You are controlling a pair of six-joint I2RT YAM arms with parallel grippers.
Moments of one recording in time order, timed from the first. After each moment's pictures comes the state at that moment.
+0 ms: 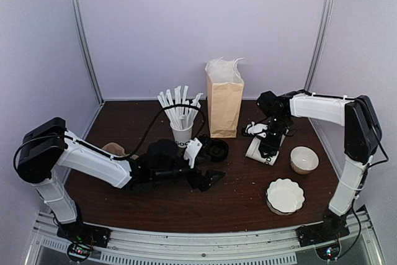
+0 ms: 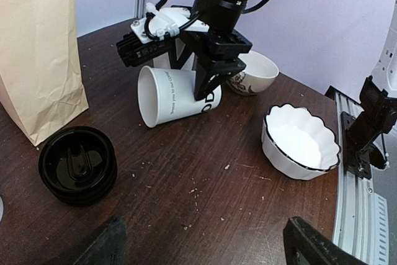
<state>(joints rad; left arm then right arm) -1.11 1.71 0.78 0.64 0.05 -0.20 0.46 1.82 1.36 -0.92 0.03 -0.67</state>
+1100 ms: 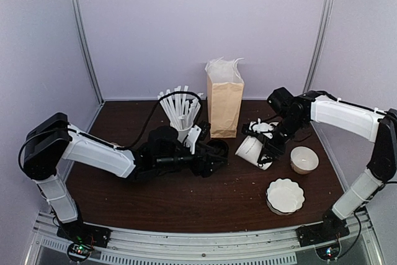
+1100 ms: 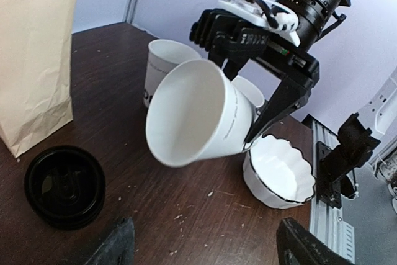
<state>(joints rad) -1.03 1.75 0.86 0.65 0.20 -0.33 0.50 1.56 1.23 -0.95 -0.28 -0.63</state>
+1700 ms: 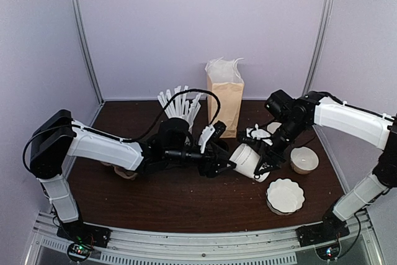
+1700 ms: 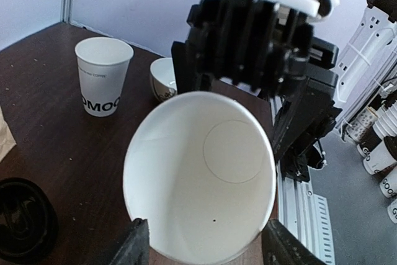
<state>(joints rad) -1.03 1.80 1.03 0.50 0.45 -0.24 0.60 1.48 1.23 -1.06 -0.50 -0.68</state>
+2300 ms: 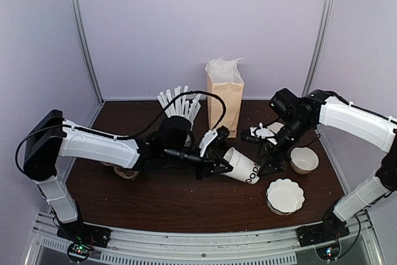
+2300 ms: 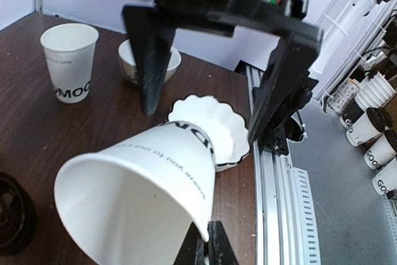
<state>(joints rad) -1.05 1.77 1.06 0.35 0.55 -0.17 0.59 1.45 1.22 -1.10 -0.54 -0.70</state>
